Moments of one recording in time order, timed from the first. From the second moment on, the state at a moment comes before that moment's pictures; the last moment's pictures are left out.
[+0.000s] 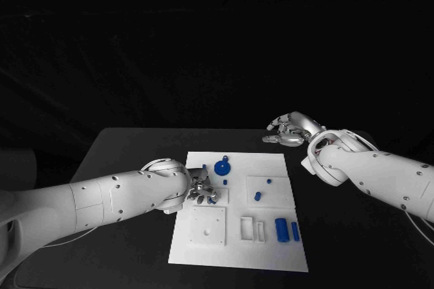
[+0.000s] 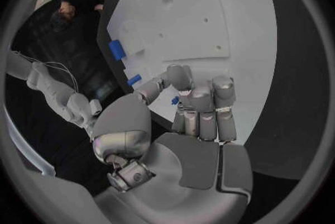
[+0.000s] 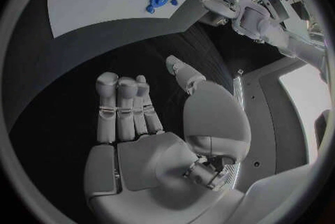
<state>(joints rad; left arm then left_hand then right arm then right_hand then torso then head) 1.22 -0.57 -0.20 1.26 -1.11 0.02 -0.37 0.77 -0.01 0.73 -0.23 0.28 1.08 0.05 0.39 0.64 1.43 -0.11 0.82 0.53 1.25 -0.19 1.45 0.55 0.09 1.04 -0.17 1.12 1.30 1.23 -0.69 0.00 1.23 -1.15 -0.44 -0.05 1.00 -0.22 0.52 -0.15 0.20 0.83 0.16 0.25 0.46 0.97 0.06 1.14 1.10 1.23 -0.06 1.11 1.00 0.16 1.13 -0.05 1.02 1.29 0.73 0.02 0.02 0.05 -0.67</state>
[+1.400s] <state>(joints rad) 1.18 -0.59 -0.21 1.27 -1.06 -0.26 -0.35 0.72 0.04 0.73 -0.22 0.27 1.08 0.05 0.40 0.64 1.43 -0.11 0.85 0.54 1.25 -0.19 1.46 0.54 0.09 1.05 -0.18 1.13 1.31 1.23 -0.70 0.00 1.23 -1.15 -0.44 -0.05 0.99 -0.22 0.52 -0.14 0.21 0.83 0.16 0.25 0.46 0.97 0.06 1.15 1.09 1.23 -0.06 1.11 1.00 0.16 1.13 -0.05 1.02 1.29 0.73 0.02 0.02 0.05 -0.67</state>
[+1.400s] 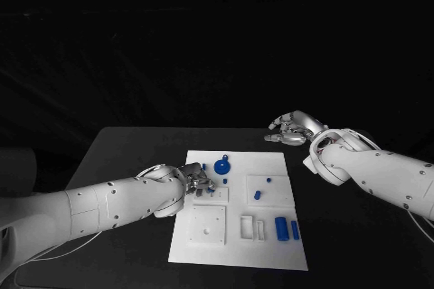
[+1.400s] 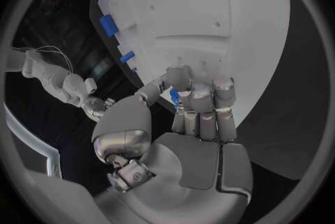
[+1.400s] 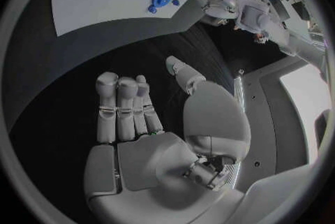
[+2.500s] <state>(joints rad) 1.18 -0.59 -0.20 1.29 -1.17 -0.20 -0.36 0.72 0.05 0.73 -0.23 0.27 1.08 0.05 0.40 0.65 1.43 -0.11 0.86 0.54 1.25 -0.19 1.46 0.53 0.08 1.06 -0.18 1.14 1.31 1.23 -0.70 0.00 1.23 -1.15 -0.44 -0.05 0.99 -0.22 0.52 -0.14 0.22 0.83 0.16 0.25 0.46 0.97 0.06 1.15 1.09 1.24 -0.06 1.11 1.00 0.16 1.13 -0.05 1.02 1.29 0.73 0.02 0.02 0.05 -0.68</state>
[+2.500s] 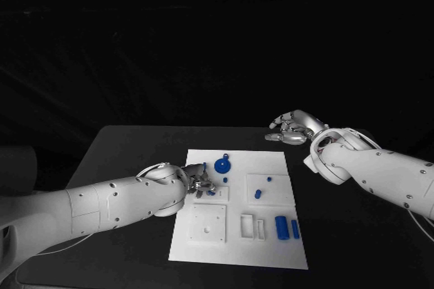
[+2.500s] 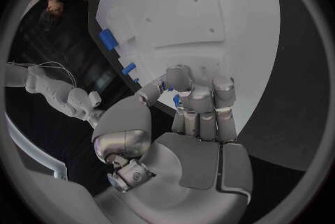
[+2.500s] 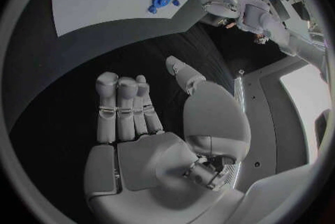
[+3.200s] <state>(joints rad) 1.18 -0.59 -0.20 1.28 -1.18 -0.19 -0.36 0.72 0.04 0.73 -0.24 0.26 1.08 0.05 0.40 0.65 1.43 -0.11 0.86 0.54 1.25 -0.19 1.46 0.53 0.10 1.06 -0.18 1.14 1.31 1.23 -0.70 0.00 1.23 -1.15 -0.44 -0.05 0.99 -0.22 0.52 -0.14 0.22 0.83 0.16 0.25 0.46 0.97 0.06 1.15 1.09 1.23 -0.06 1.11 1.00 0.16 1.13 -0.05 1.02 1.29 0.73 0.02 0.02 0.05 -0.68</state>
